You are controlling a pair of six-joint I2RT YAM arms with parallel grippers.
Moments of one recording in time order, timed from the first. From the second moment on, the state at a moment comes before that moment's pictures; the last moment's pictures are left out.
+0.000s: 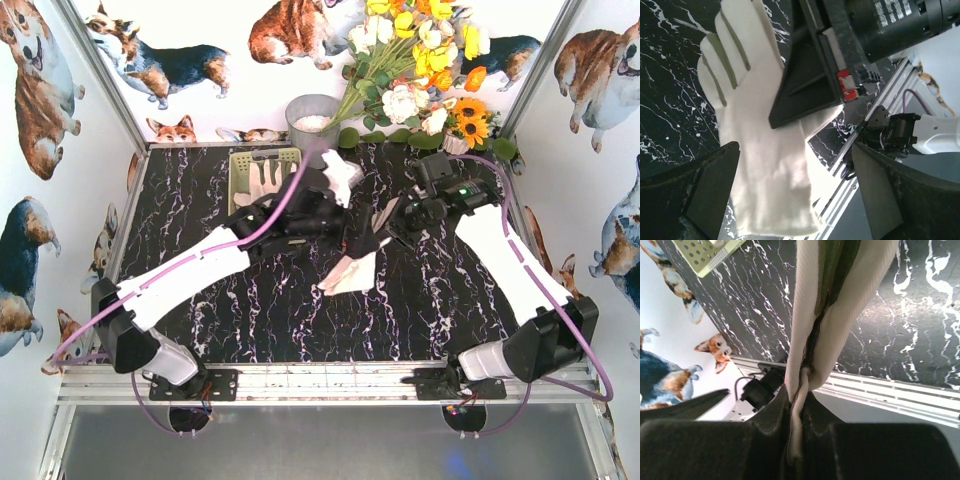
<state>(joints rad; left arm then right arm) -0.88 1.48 1.45 -0.46 0.19 -0.44 0.33 1.37 1.36 -1.04 -0.43 0.91</state>
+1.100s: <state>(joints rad) -1.06 1.80 1.77 -0.81 -0.22 -0.12 0.38 1.53 1.55 -1.19 -0.32 1.21</state>
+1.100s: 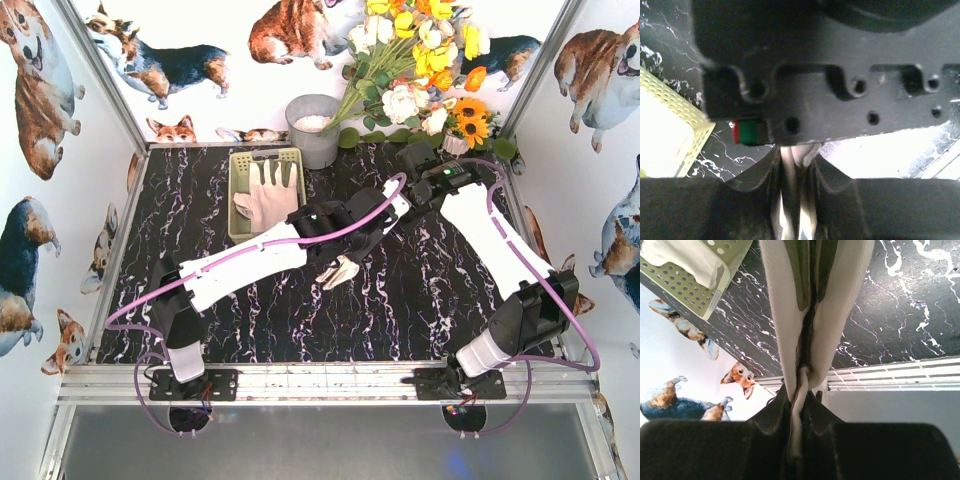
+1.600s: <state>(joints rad) -1.05 1.80 1.77 -0.82 -0.25 -0.22 0.36 1.50 1.55 -1.13 -0.31 1.16</state>
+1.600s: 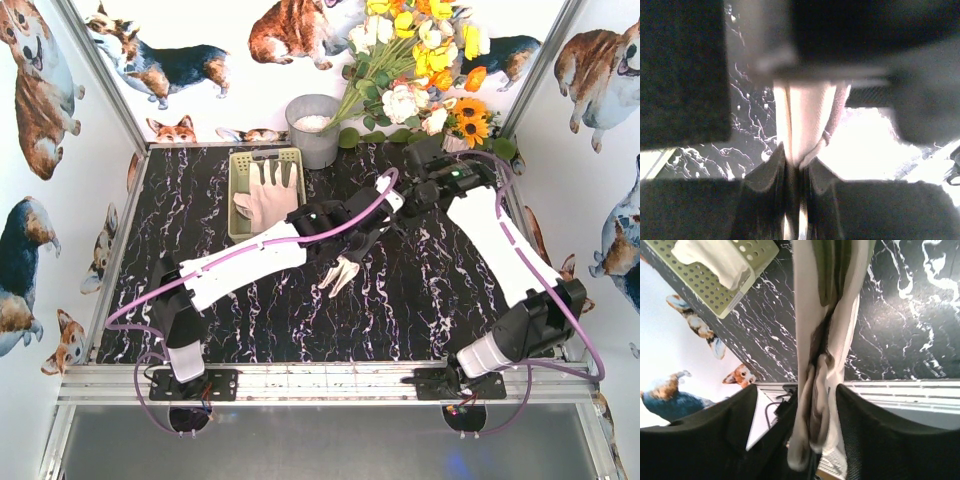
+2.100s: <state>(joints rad) -0.84 1.68 1.69 -0.80 -0.06 -0.47 0.14 1.28 1.52 -0.98 -0.37 0.96</state>
